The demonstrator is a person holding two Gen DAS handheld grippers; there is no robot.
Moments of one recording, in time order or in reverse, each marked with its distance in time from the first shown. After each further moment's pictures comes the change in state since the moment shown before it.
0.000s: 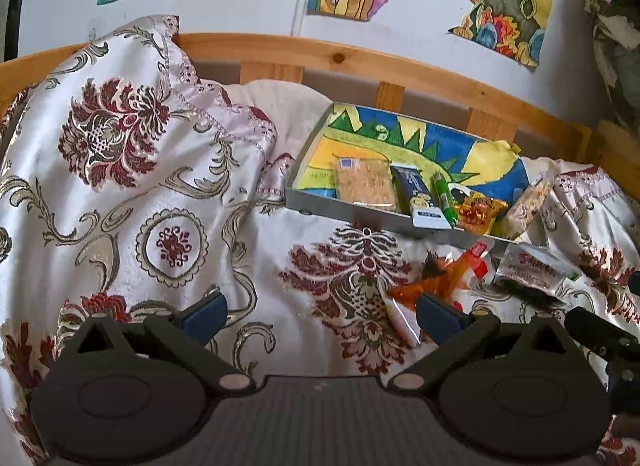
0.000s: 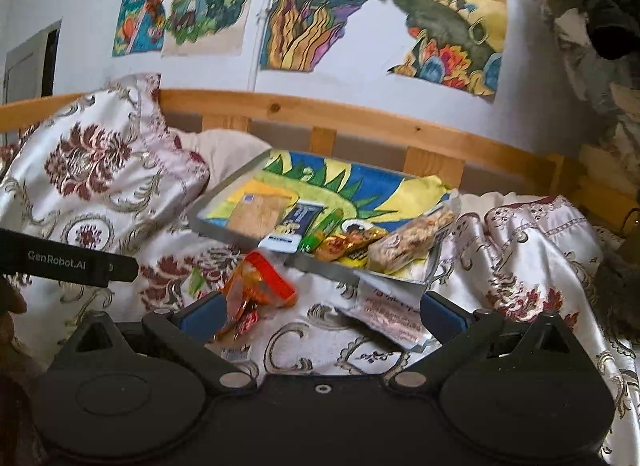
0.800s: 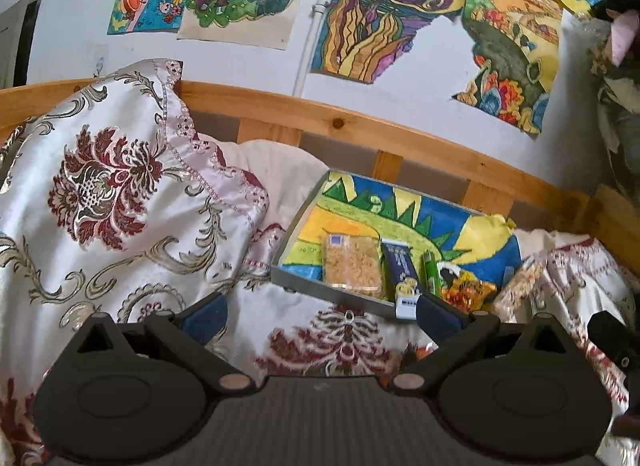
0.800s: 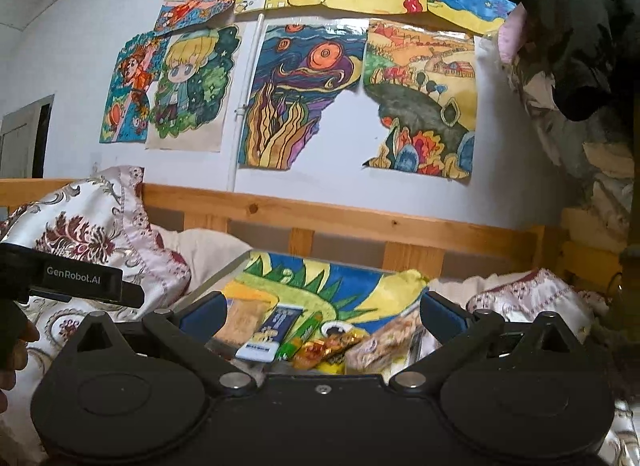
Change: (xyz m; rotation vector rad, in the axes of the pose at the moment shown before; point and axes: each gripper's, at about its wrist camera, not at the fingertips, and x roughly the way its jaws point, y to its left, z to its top) left arm 0.000 -0.009 0.039 -0.070 -0.152 -0.017; right arm -0.010 -0.022 0.025 0.055 -0.286 -0.036
